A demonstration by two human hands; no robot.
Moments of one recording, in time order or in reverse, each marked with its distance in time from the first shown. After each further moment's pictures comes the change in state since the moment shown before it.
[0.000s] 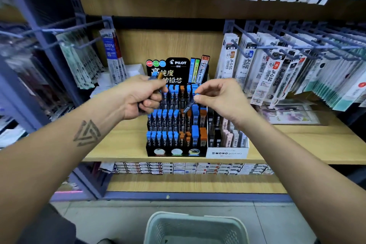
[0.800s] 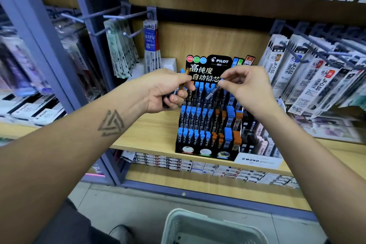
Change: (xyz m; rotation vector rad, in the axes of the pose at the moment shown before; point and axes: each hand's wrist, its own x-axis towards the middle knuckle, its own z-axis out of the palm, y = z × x) left_hand -0.013 -0.002 -0.041 -0.039 -0.025 -0.042; right_hand 0.036 -0.023 0.041 -0.204 0.109 -0.134
